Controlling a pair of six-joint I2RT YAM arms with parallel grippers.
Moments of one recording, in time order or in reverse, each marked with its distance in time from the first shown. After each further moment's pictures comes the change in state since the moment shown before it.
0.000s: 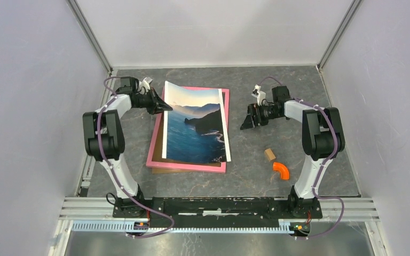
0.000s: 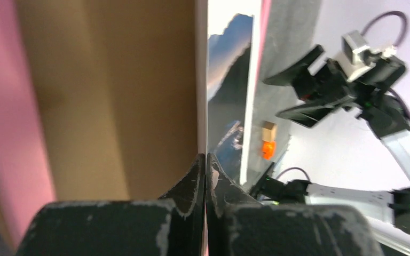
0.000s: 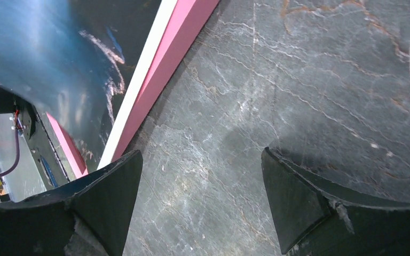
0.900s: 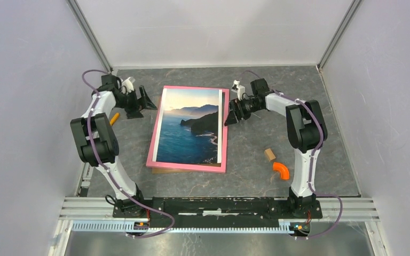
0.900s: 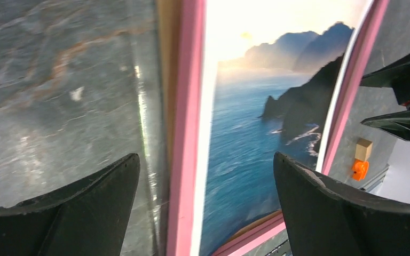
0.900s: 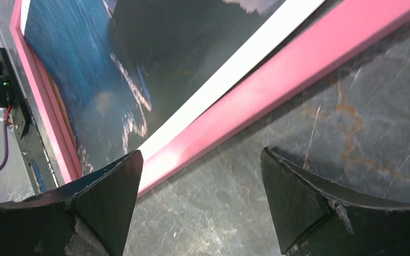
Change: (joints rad) left arm 0.120 -0.009 0.135 -0.309 -0.296 0.371; right arm 0.164 0.159 0.224 -0.017 0.016 0.011
